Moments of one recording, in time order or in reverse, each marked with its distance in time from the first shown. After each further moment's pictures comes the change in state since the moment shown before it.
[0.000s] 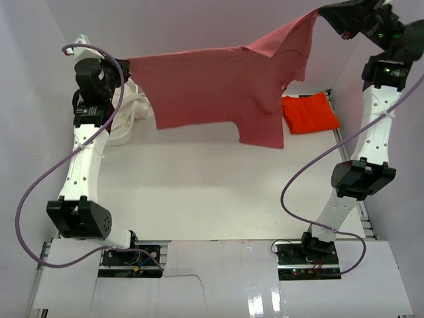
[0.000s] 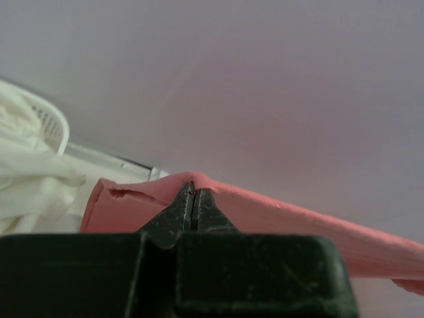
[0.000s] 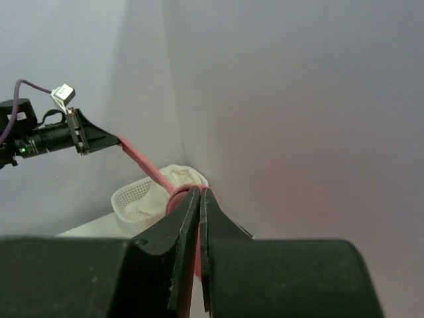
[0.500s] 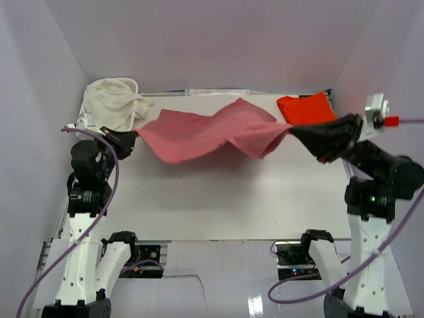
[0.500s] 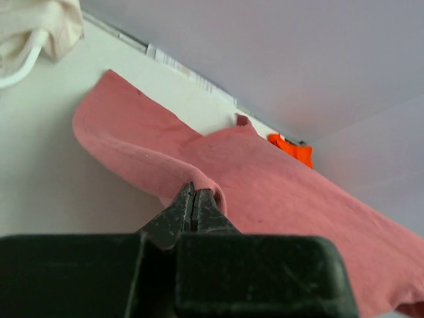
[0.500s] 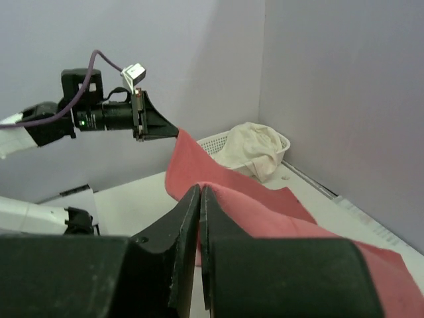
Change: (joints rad) left arm 0.000 -0.747 -0.689 -0.145 0.150 -0.084; right arm 0.093 -1.130 -1.241 0.021 -0.034 -0.099
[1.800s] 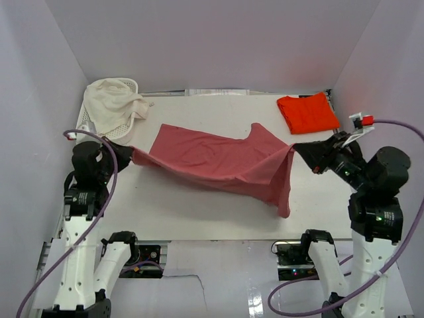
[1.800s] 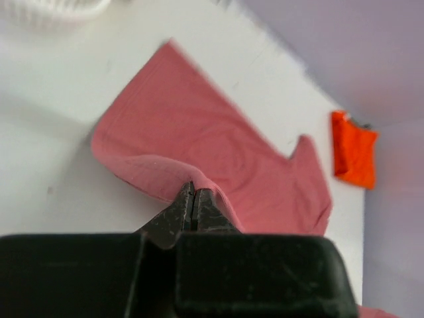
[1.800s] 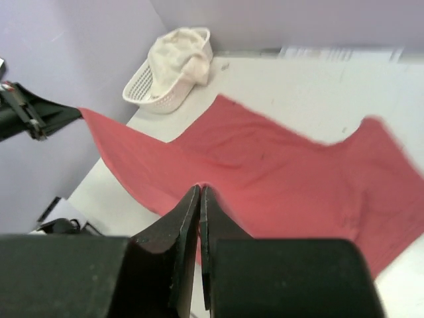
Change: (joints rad) left arm 0.000 -0.010 0.026 -0.390 -0.103 0.018; right arm 0.006 -0.175 -0.035 -0.999 0.328 -0.346
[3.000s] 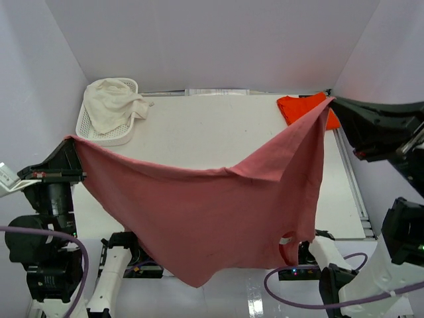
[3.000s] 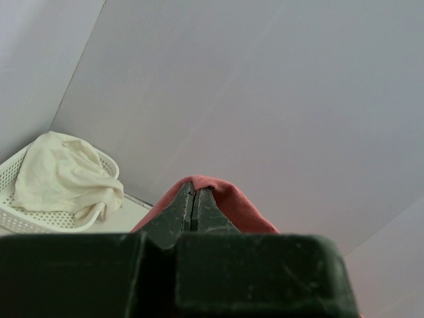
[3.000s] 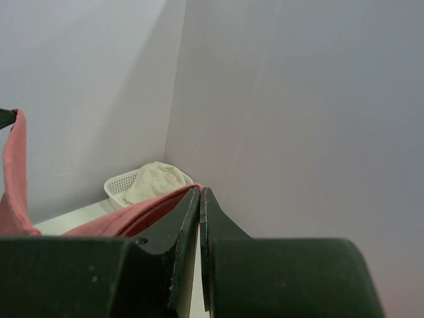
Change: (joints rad) left arm 0.000 -0.299 0.385 0.154 -0.254 0.117; right arm -0.151 0.307 0.937 0.255 -0.183 0.027
